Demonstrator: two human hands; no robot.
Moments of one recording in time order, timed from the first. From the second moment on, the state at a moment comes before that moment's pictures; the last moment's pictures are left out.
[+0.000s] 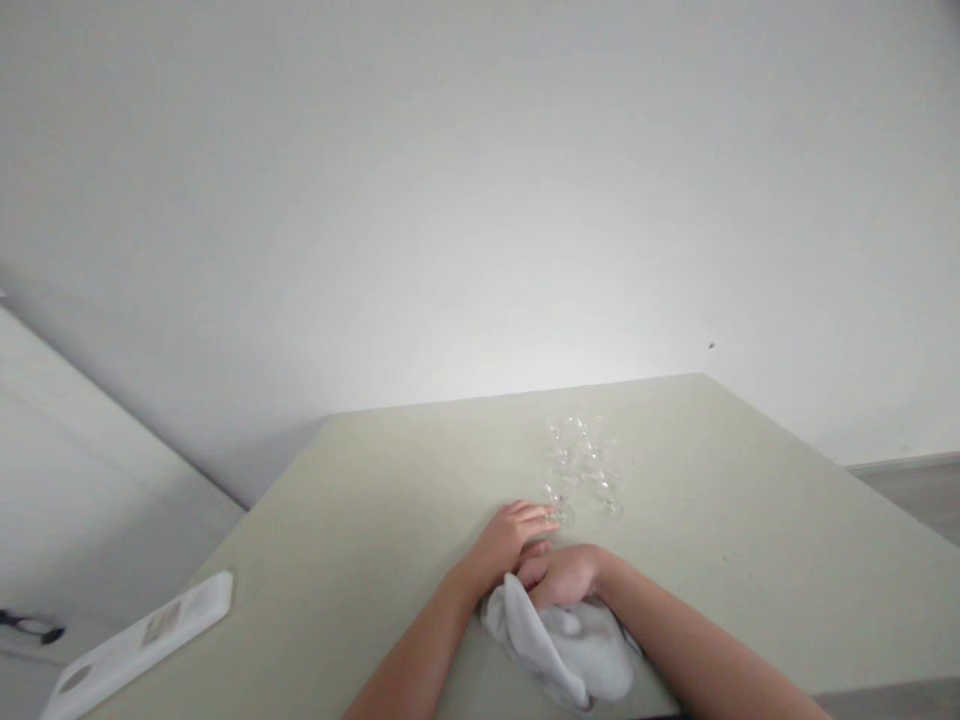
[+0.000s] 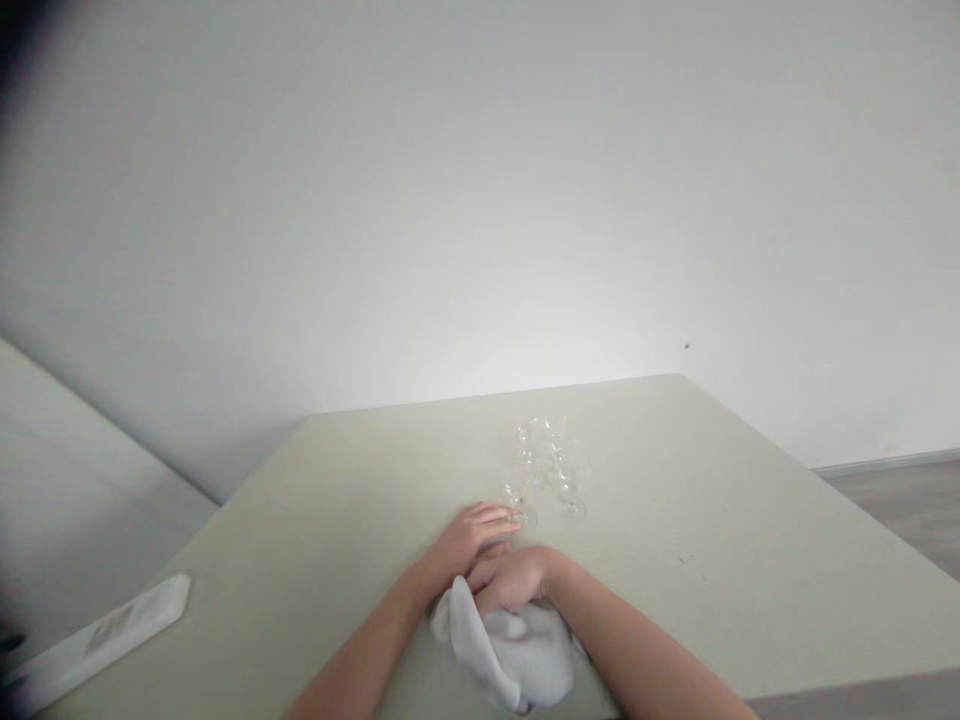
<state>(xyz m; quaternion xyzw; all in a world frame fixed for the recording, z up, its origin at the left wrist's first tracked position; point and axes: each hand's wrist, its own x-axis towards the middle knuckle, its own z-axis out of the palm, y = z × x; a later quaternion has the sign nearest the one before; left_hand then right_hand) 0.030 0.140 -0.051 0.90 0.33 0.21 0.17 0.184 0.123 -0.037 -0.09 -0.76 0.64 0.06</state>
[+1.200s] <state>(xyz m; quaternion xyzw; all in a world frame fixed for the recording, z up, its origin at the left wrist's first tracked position) 0.028 0.140 -0.062 0.85 0.52 0.07 0.05 0.181 0.126 -0.041 -0.10 -0.75 0.65 -0.01</state>
